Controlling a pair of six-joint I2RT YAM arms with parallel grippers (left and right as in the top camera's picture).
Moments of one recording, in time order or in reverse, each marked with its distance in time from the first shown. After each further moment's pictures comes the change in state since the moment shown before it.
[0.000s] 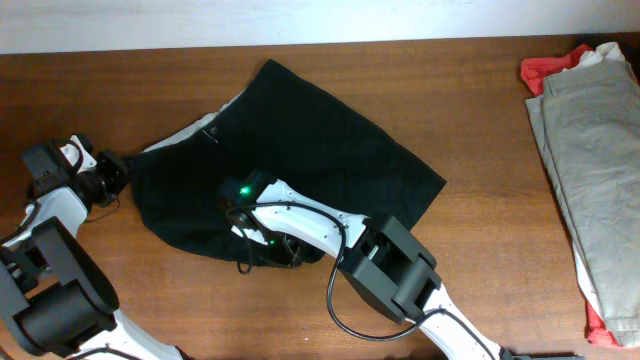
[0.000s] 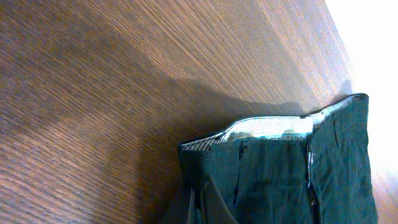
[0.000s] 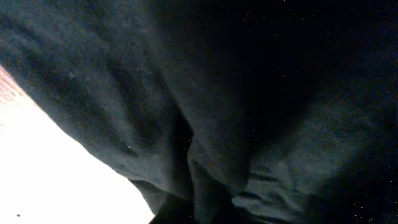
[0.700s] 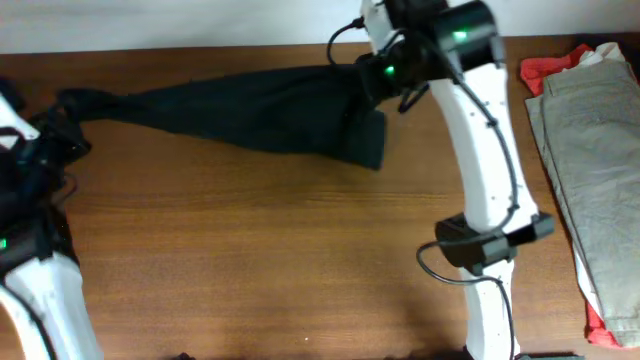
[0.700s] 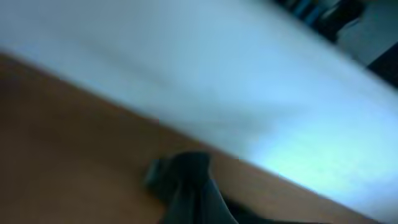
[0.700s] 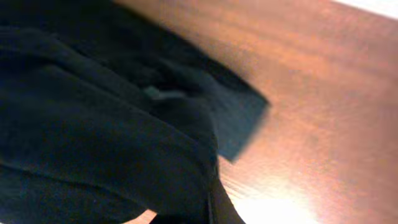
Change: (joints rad) left arm -0.017 -0.701 0.005 -0.007 -0.024 0.000; right arm -0.581 -0.134 0.966 -0.350 -0.121 0.203
